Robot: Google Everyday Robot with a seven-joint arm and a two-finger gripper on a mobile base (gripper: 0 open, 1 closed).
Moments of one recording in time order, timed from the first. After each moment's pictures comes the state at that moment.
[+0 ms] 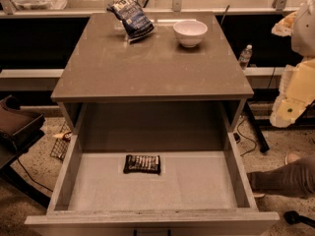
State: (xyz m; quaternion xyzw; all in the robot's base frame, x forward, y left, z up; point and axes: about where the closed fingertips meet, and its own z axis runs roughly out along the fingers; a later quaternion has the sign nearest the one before) arm 0.438 -0.212 0.991 -0.60 0.78 -0.05 0.18
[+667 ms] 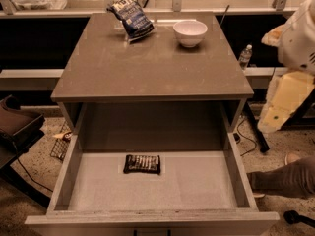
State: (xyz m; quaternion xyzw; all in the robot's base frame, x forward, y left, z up) arm 0.446 -0.206 0.969 -0.60 0.77 -0.05 0.19
